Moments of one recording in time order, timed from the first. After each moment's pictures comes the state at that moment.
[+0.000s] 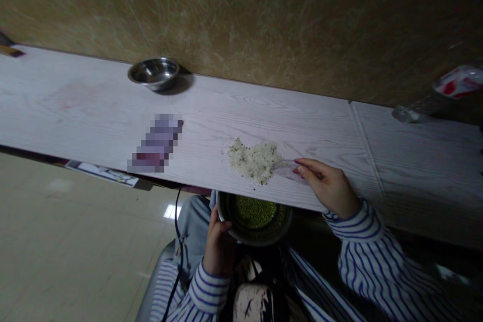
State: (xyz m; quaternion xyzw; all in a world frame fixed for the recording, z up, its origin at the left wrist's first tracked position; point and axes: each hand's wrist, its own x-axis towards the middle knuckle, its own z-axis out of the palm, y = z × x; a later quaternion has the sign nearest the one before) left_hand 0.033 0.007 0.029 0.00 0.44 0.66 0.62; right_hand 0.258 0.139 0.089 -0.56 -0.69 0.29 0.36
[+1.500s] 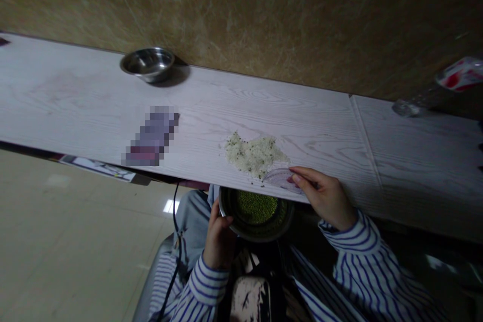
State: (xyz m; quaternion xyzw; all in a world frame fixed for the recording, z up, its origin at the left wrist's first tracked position) left_hand 0.037 0.004 0.017 0.02 0.43 0.65 0.62; right_hand 0.251 0.109 0.090 -0.56 -0.67 0.34 0.35
